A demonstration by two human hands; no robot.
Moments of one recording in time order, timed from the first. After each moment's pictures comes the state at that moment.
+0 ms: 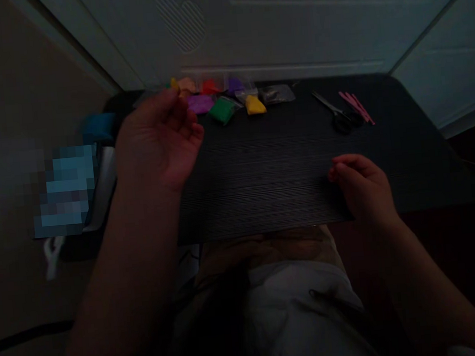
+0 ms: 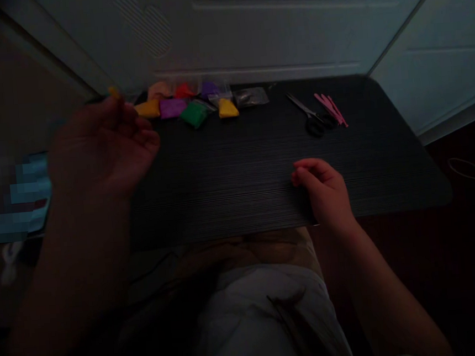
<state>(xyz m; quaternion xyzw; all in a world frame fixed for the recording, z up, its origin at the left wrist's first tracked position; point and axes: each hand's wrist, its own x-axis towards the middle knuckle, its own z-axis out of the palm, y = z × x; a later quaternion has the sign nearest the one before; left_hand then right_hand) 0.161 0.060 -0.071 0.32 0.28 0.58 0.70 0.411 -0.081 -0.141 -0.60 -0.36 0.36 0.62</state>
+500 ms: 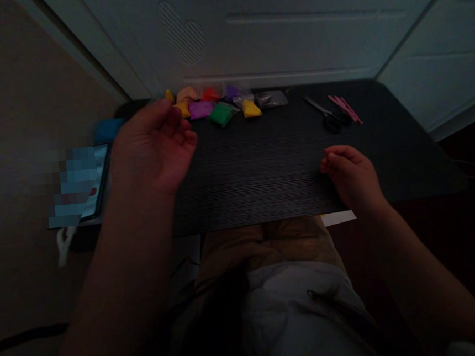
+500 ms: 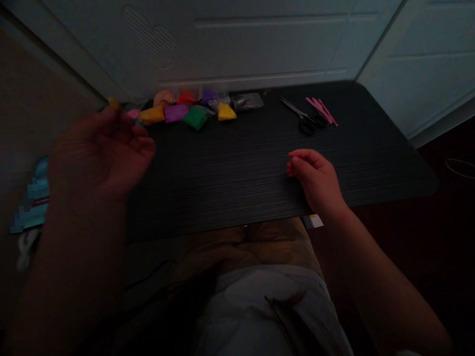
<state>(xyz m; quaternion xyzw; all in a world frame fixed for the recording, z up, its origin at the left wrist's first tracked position) 0.152 0.041 -0.066 0.34 0.29 0.58 0.68 0.419 -0.075 -0.144 -0.55 -0.36 0.38 0.65</state>
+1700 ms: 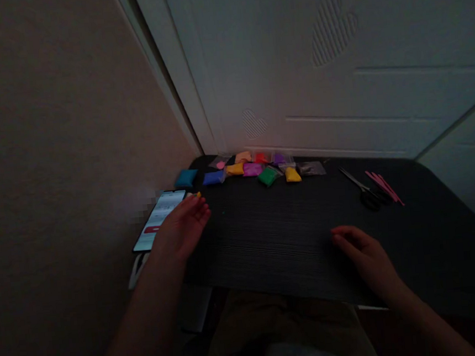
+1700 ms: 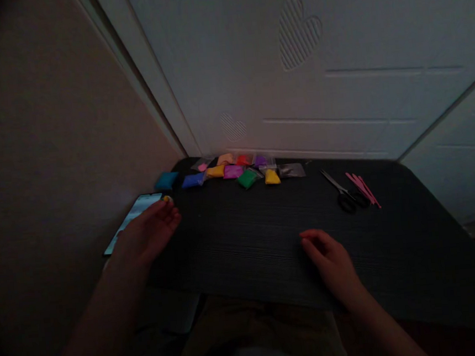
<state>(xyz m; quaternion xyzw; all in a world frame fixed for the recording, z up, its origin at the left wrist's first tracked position) 0.066 0.048 -0.083 0.20 0.40 0.61 0.65 0.396 -0.060 -0.130 -0.66 -0.50 0.38 0.41</state>
